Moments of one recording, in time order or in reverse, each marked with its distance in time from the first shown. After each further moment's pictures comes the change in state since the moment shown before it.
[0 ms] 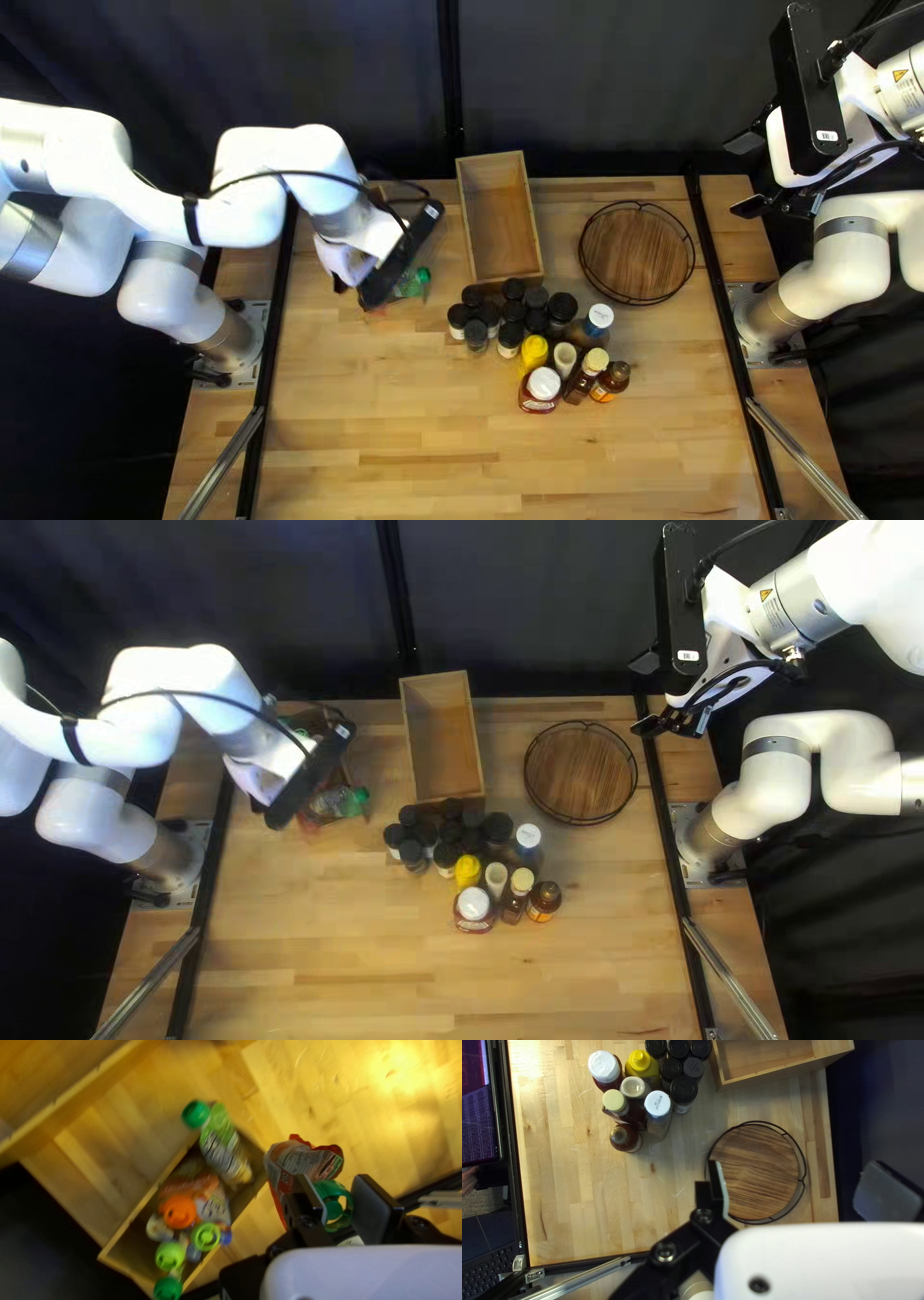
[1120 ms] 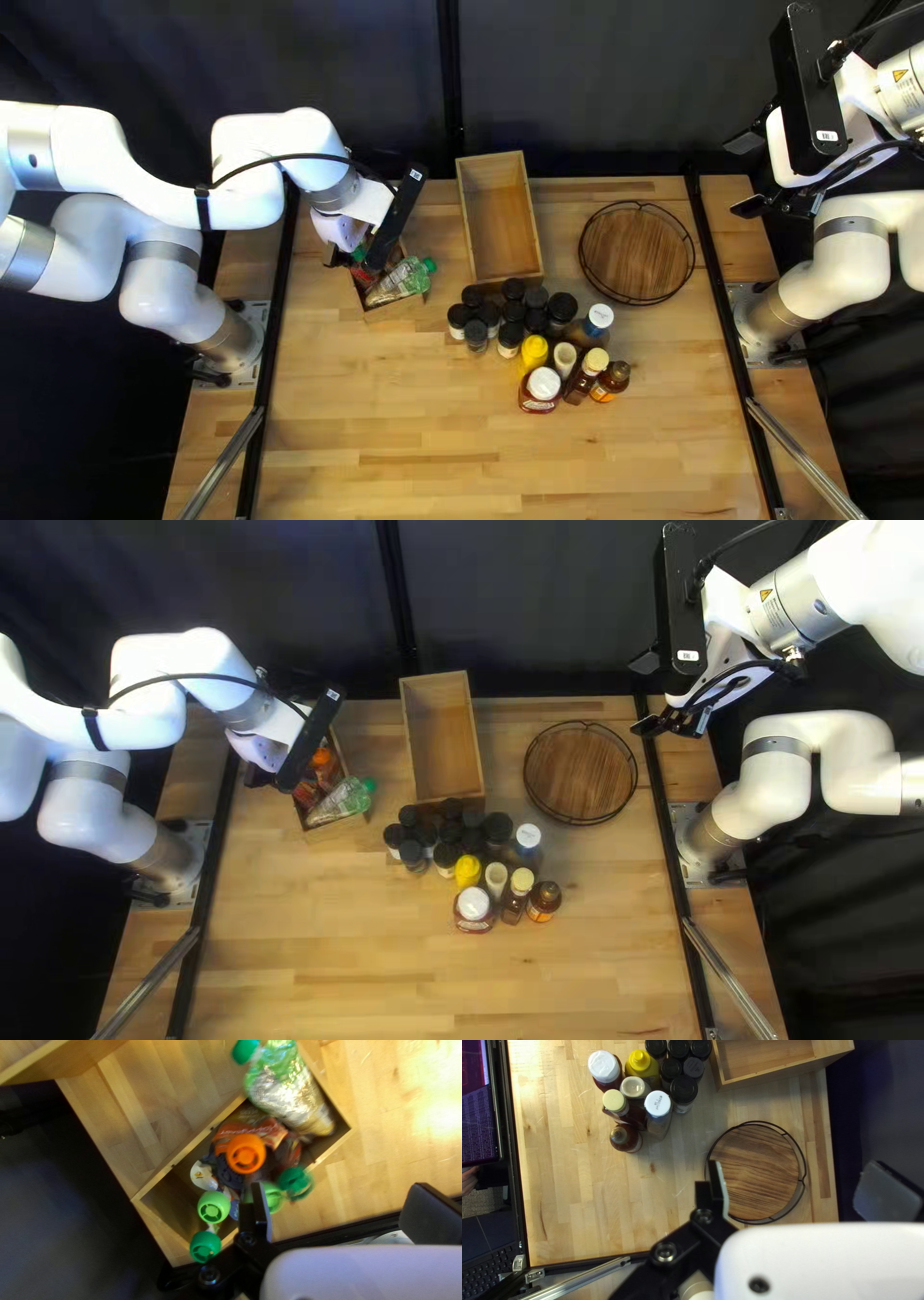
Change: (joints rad) left arm 0.018 0.050 -0.072 0.054 -0.017 -0.029 -0.193; right arm 0.000 0.000 0.000 0.000 0.000 0.000 0.000
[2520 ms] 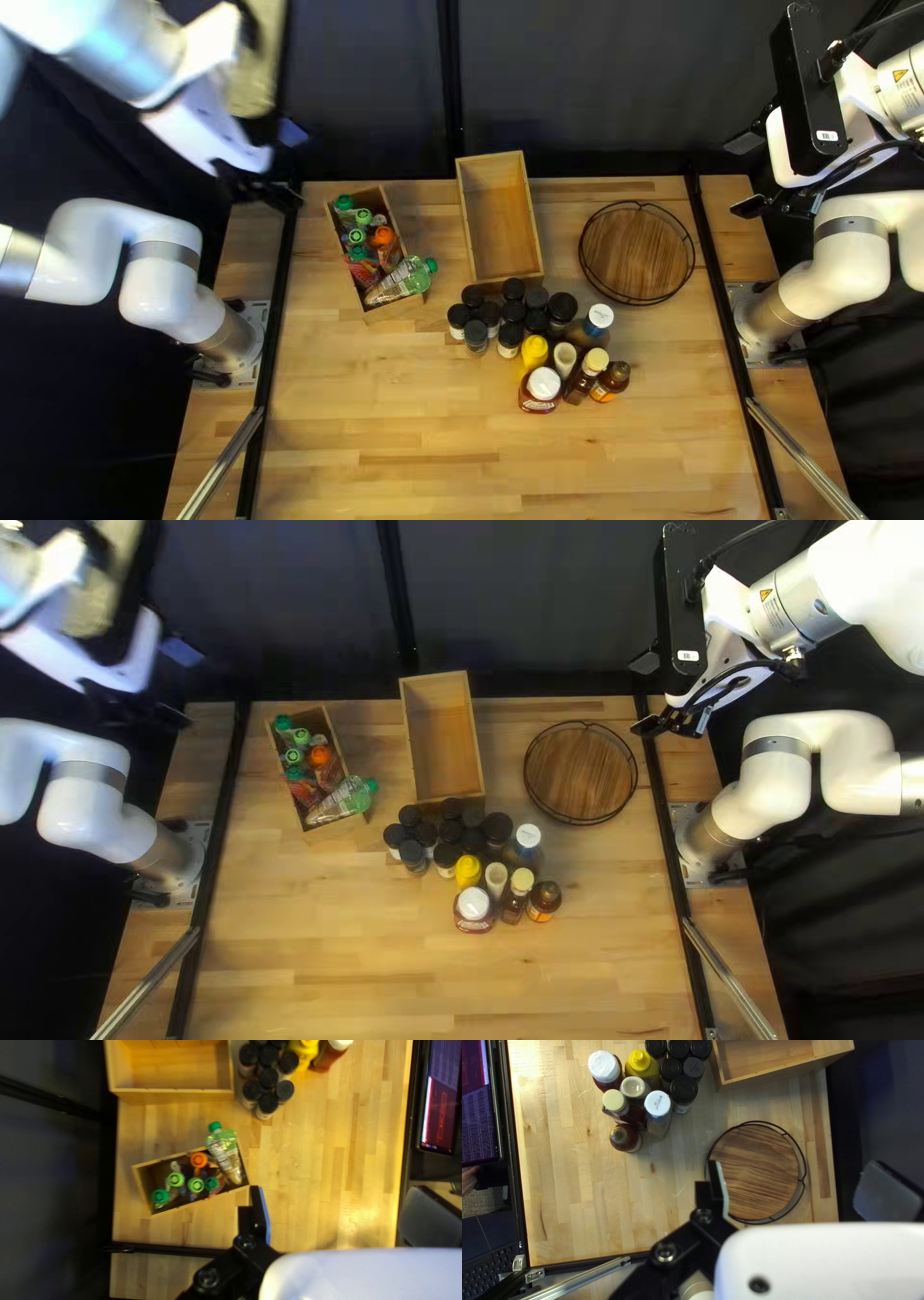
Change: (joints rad) left arm 0.056 -0.382 -0.132 0.378 -0.017 0.307 -0.449; right arm 0.000 0.000 0.000 0.000 0.000 0.000 0.000
